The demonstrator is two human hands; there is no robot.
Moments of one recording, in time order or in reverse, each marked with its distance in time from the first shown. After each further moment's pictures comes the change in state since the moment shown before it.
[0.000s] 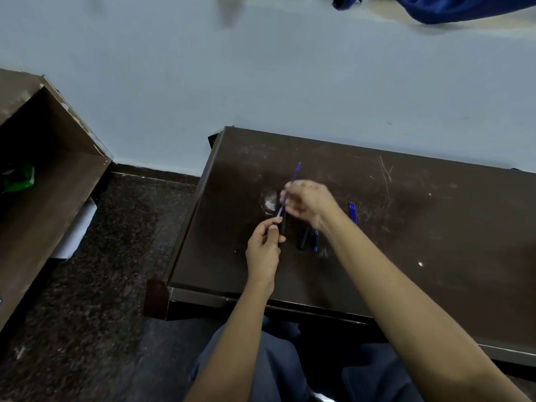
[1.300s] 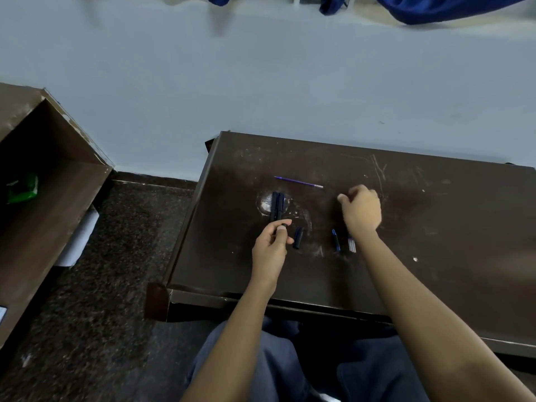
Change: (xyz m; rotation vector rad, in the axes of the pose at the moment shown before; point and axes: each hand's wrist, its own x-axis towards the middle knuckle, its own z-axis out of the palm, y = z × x) left_hand -0.007 -0.001 0.010 0.162 -0.114 0.039; right_hand 0.023 0.032 -0.103 -0.830 0.667 -0.248
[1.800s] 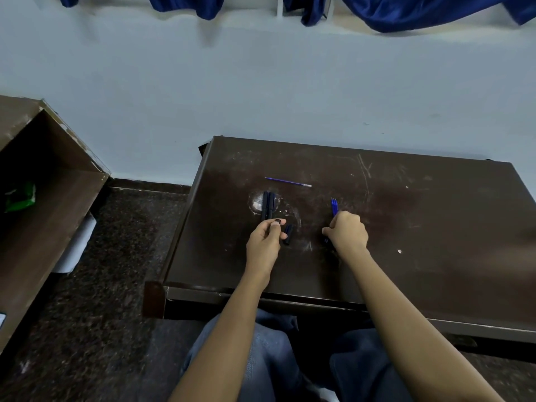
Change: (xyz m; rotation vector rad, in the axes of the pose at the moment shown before) left_hand -0.011 0.012 0.008 0.018 0.007 -0.024; right_hand -0.044 0.020 -0.013 -0.246 -0.300 0.010
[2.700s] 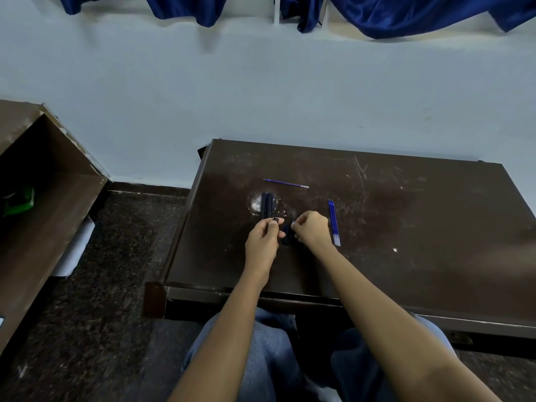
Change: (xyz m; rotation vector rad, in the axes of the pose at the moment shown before) left_hand -0.002 0.000 -0.001 -0.007 0.003 0.017; right_hand -0.008 -0.043 0.034 0.411 -0.097 -0.054
